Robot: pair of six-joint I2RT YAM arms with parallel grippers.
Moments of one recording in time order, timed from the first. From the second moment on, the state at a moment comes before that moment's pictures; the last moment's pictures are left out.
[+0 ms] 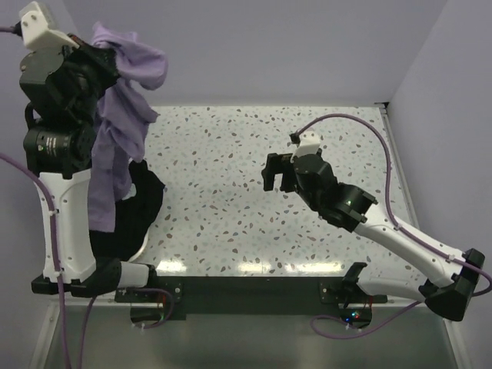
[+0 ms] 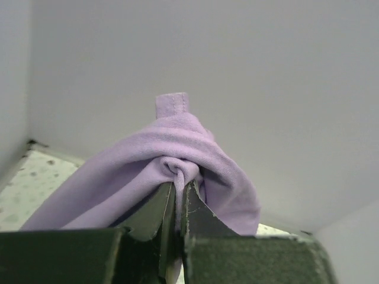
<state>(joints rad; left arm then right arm) -0.01 1.32 2.07 -0.70 -0.19 -0.48 0.89 1.11 1.09 -0.43 0.48 0.45</state>
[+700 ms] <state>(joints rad) -0.74 1.81 1.98 -0.47 -0.30 -0.50 0.89 0.97 1.09 -0.48 0.57 0.46</state>
